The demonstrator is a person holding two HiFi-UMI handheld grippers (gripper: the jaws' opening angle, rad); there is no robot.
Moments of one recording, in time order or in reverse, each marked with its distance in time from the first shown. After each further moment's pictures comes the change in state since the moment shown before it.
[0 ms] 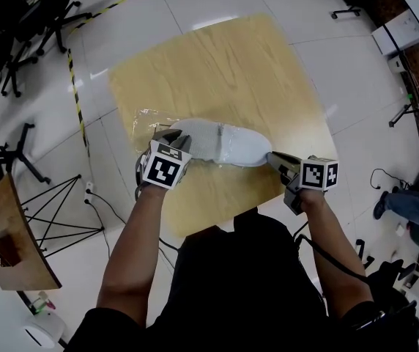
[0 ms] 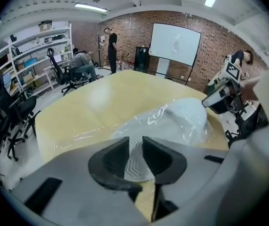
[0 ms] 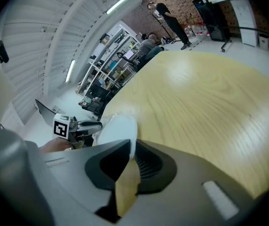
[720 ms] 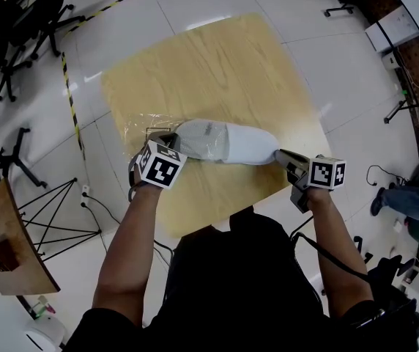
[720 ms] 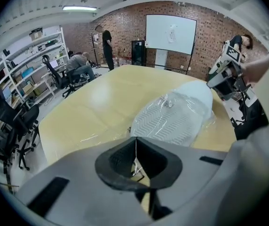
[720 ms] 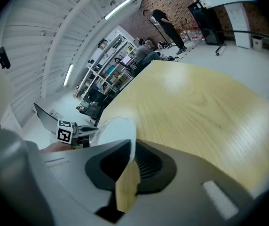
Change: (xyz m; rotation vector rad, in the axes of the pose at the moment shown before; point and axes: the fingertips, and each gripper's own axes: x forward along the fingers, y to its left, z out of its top) left arm 0.008 0.004 -0.010 0.086 0.075 0.055; right arm -0.037 -0.024 0.011 0.025 -0.051 -0.023
